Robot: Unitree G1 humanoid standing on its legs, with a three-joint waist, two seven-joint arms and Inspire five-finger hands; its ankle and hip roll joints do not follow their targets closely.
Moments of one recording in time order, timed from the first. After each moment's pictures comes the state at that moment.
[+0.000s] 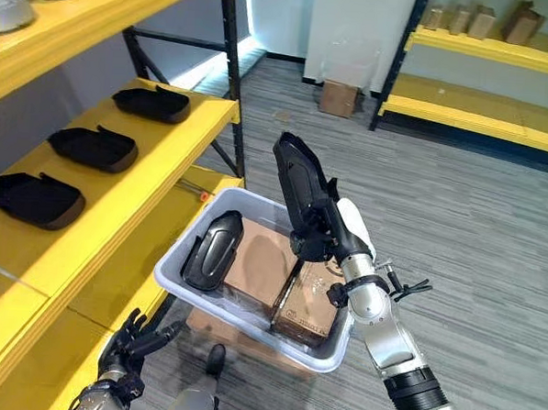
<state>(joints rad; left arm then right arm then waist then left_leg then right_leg) 0.34 0.20 -0.07 0.23 -0.62 0.00 0.20 -0.25 -0.54 0.25 0.00 -0.15 0.08 -0.10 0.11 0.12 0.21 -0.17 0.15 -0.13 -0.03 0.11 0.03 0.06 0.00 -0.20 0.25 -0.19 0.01</state>
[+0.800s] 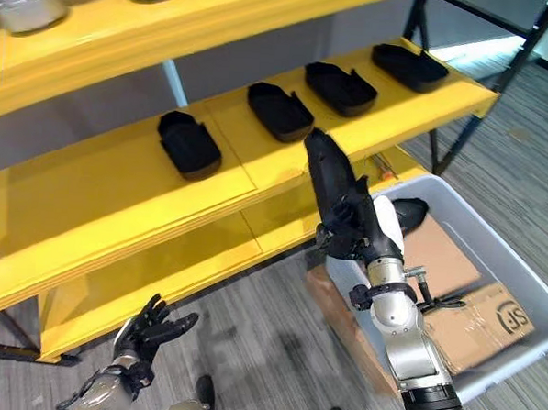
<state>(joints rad) 0.25 0.27 -0.09 0.25 -0.61 0.00 0.15 -0.14 -0.51 0.09 -0.07 -0.17 0.07 -0.14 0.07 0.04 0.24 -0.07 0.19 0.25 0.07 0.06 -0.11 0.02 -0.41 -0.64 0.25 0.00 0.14</state>
